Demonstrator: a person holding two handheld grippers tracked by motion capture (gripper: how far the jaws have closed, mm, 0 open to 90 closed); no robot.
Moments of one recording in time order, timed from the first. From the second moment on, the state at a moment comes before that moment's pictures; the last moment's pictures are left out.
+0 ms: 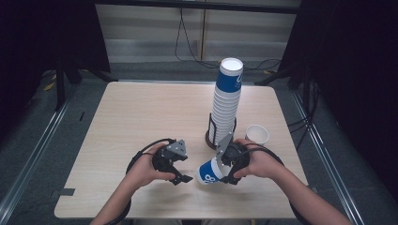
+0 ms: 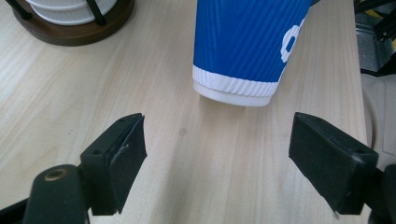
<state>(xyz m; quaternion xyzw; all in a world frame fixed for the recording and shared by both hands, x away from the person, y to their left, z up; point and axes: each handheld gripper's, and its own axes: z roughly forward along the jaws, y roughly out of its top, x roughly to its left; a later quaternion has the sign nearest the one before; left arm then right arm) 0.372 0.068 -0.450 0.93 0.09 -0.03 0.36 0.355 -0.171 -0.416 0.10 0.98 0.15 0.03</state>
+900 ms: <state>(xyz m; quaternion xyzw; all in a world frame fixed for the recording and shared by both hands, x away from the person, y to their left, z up) 0.366 0.060 -0.456 0.93 0.08 -0.04 0.37 0.355 -0.156 -0.407 0.08 0.98 0.16 0.04</state>
